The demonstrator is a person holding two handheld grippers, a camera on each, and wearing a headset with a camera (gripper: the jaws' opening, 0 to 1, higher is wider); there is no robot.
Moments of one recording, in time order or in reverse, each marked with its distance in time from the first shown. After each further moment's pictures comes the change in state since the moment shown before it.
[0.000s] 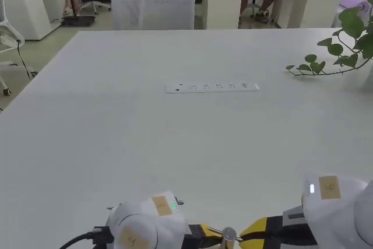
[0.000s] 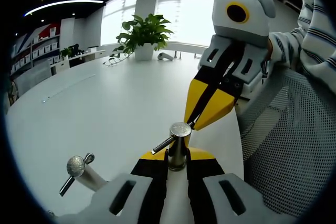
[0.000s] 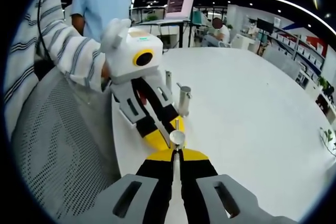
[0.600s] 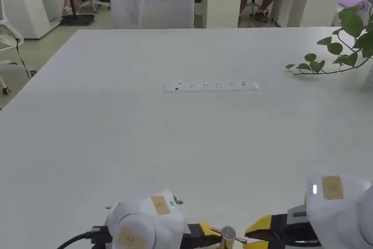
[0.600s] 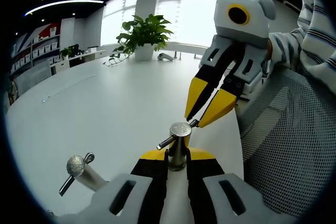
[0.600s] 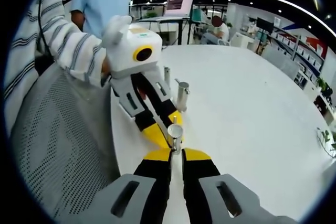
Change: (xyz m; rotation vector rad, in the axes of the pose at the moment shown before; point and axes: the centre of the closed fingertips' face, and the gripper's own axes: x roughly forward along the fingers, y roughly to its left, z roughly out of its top) left arm 0.000 0.000 0.000 -0.003 -0.004 -0.002; right arm -0.006 -0.002 -0.007 -0.020 0.021 -0.017
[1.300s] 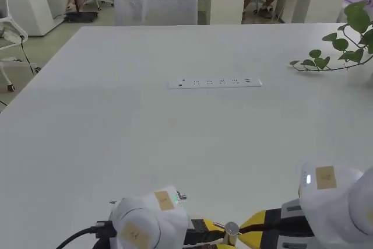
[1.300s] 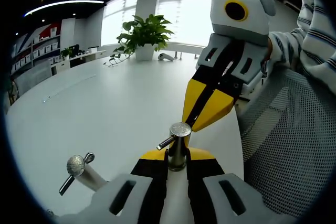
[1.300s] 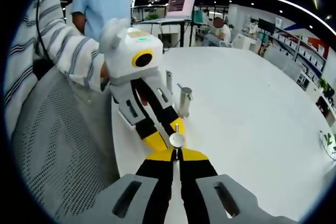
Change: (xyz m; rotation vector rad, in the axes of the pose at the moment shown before) left arm 0.000 0.001 0.000 0.001 -0.001 0.006; right arm 0.008 0.004 0.008 -0.012 -0.006 0.020
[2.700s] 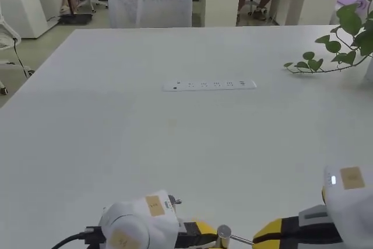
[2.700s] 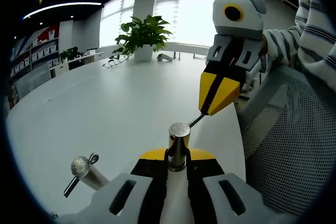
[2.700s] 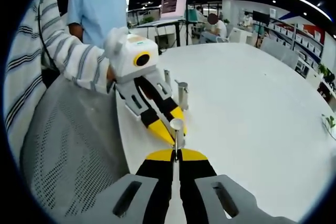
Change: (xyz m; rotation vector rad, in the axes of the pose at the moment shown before) left arm -0.003 0.002 0.000 0.022 0.000 -0.005; right arm -0.023 0.000 -0.010 0.112 -0.008 0.025
